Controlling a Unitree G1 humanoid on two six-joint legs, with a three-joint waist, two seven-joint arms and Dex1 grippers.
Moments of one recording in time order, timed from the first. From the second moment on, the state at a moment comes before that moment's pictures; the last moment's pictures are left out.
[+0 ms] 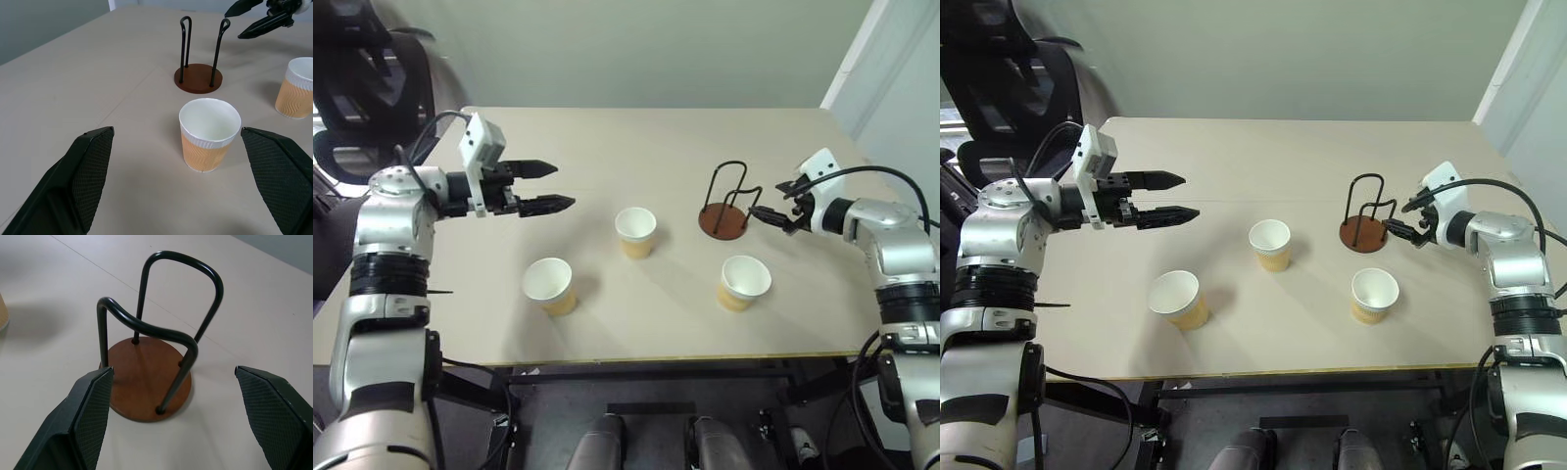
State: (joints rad) left arm -0.94 0.79 0.05 0.56 -0.33 0.33 -1.32; right arm -0.80 -0.69 0.00 0.40 0.12 0.42 0.84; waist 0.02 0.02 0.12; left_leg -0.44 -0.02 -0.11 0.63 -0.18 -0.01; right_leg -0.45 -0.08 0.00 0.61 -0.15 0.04
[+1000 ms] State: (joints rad) left arm -0.92 0.82 0.07 0.49 -0.35 0.37 -1.30; right arm -0.92 -0.59 0.02 0.59 0.04 0.36 0.74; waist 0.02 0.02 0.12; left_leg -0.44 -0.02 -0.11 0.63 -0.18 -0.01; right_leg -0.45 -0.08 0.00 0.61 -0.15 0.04
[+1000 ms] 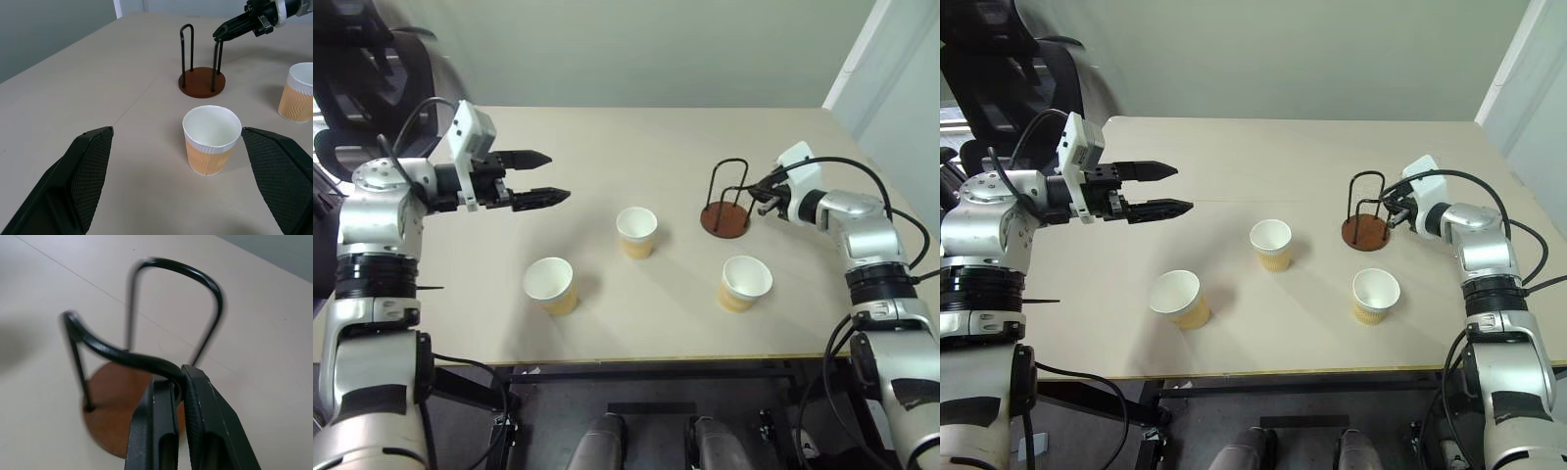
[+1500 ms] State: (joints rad) left arm -0.94 0.83 0.07 0.50 -0.35 0.37 -1.31; right arm -0.91 -0.60 0.02 0.46 0.11 0.48 0.93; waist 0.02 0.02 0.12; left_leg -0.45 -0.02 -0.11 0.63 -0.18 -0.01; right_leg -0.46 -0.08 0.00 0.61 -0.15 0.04
